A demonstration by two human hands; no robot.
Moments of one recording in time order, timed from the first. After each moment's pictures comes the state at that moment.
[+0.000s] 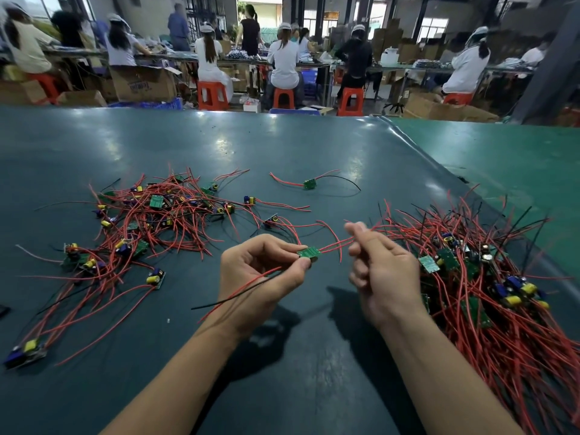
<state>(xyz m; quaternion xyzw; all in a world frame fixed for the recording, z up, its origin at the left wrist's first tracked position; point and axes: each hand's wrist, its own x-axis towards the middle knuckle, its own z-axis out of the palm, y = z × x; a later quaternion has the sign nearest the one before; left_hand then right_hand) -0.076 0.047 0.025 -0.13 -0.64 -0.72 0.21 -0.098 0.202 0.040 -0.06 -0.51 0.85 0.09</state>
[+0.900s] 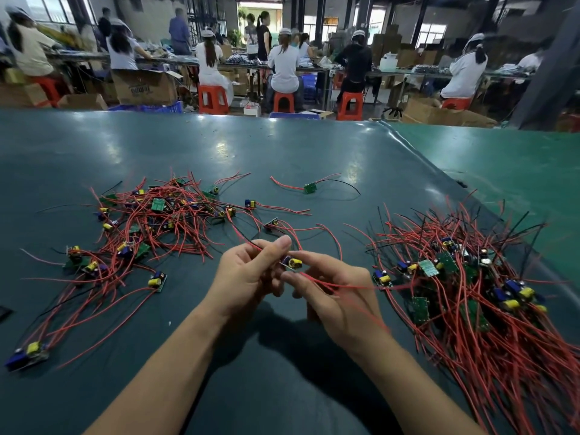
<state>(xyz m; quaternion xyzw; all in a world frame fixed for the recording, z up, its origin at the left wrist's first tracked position) -0.090 0.032 0.036 -0.02 -0.54 -0.84 -0.01 -0.076 0.178 0.022 0.24 -0.75 0.60 0.16</state>
